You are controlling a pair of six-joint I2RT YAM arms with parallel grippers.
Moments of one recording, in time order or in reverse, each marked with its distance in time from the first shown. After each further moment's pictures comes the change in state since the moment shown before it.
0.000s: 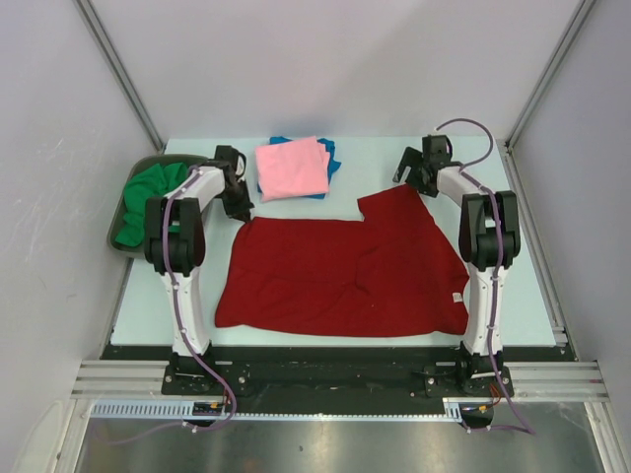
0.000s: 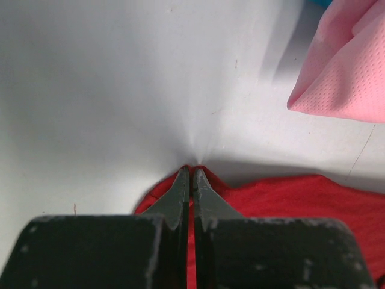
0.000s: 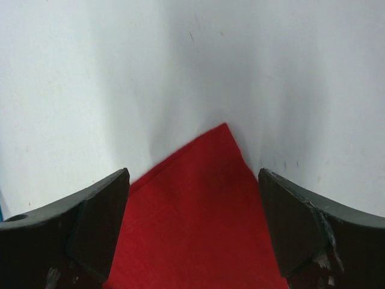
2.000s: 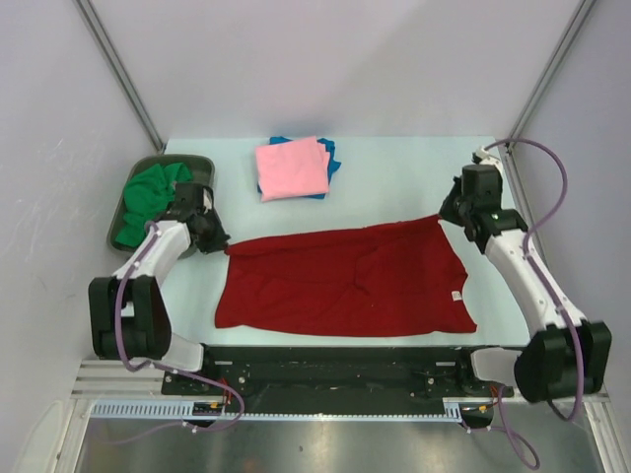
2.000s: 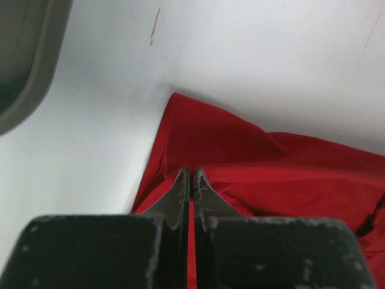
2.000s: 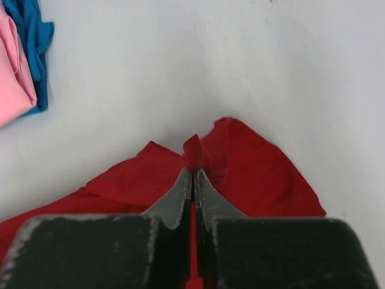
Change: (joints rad) left arm 0.087 -0.675 -0.652 0.161 0.003 -0.097; right arm 0.036 -0.929 -0.585 -0.189 0.170 -0.015
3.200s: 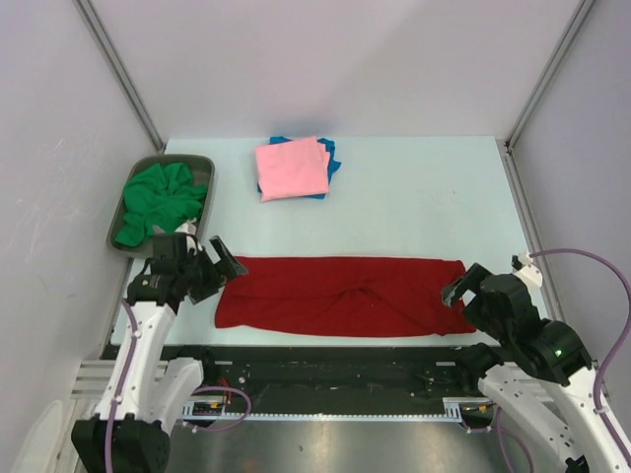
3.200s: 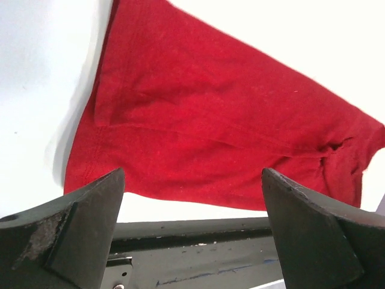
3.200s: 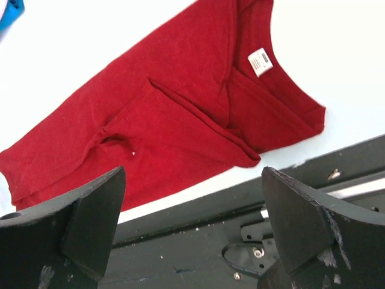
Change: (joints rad) left arm -0.005 -0.662 -0.326 -0.231 0.164 -0.116; right arm 0.387 -0.927 -0.307 -0.789 0.228 0.539
